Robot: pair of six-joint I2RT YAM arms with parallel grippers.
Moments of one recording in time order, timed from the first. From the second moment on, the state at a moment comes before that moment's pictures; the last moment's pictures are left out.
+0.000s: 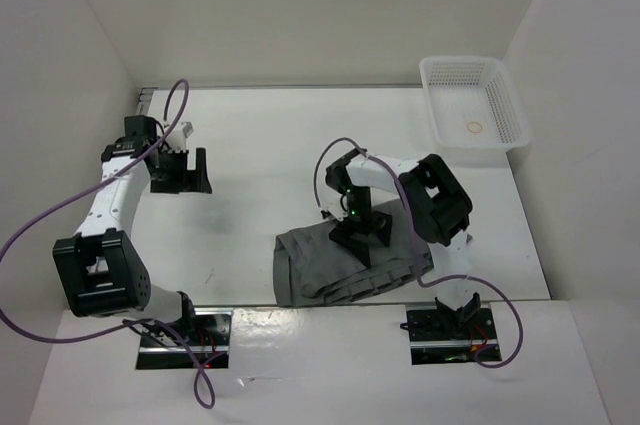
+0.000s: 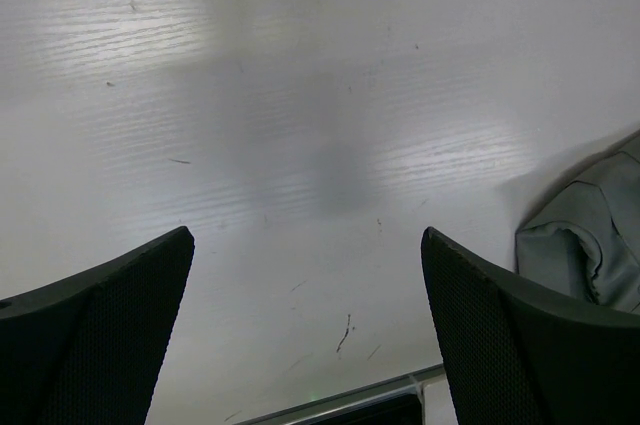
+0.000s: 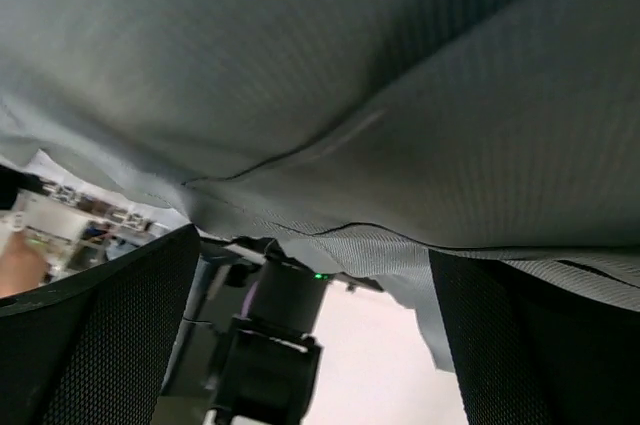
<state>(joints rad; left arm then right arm) 0.19 1.43 1.15 -0.84 0.33 0.15 0.65 2.08 1.38 -1.28 -0.19 -0.33</state>
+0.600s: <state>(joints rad) 0.24 1.37 1.15 -0.85 0.31 0.15 0.66 2.28 1.68 -1.34 -0.01 0.06</state>
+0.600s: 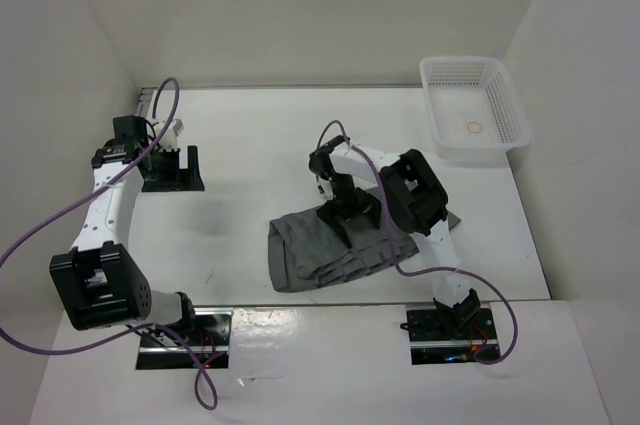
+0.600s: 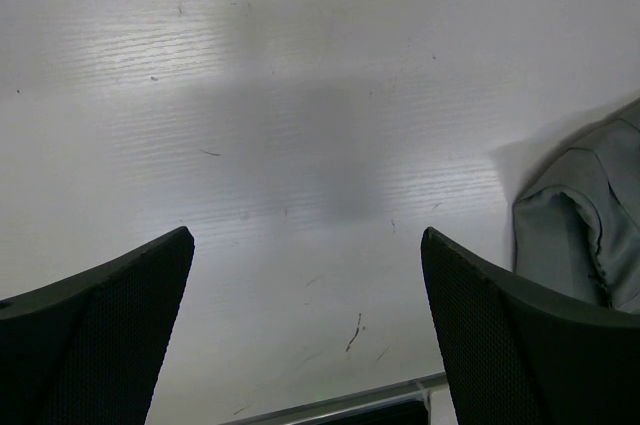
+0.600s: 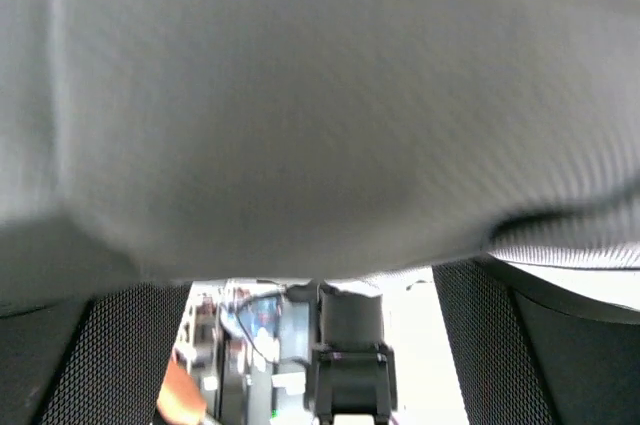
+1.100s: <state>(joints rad) 0.24 1.36 1.15 -0.85 0.28 0.15 0.66 2.37 2.02 -0.89 0.08 0.18</state>
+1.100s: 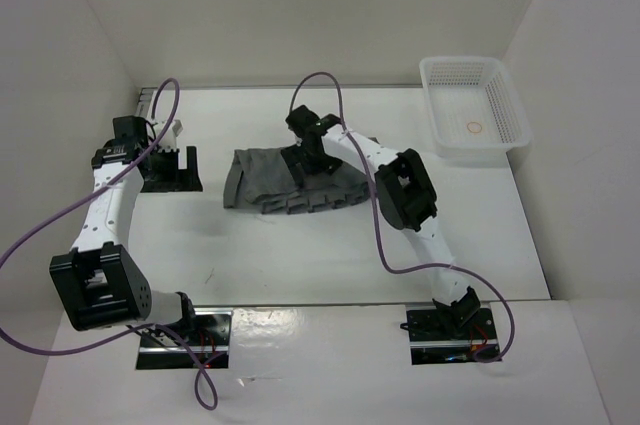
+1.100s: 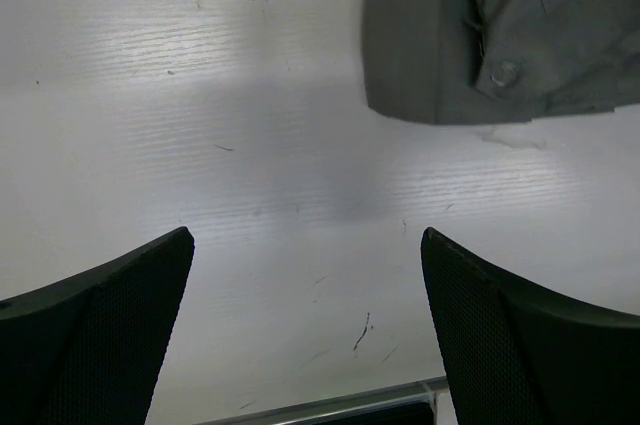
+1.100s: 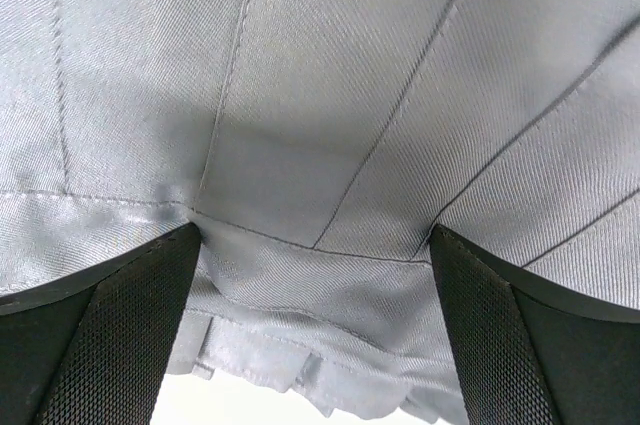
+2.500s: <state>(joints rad) 0.13 1.64 1.16 -0.79 0.57 0.26 0.60 1.91 1.70 -0.77 -0.16 -0.35</state>
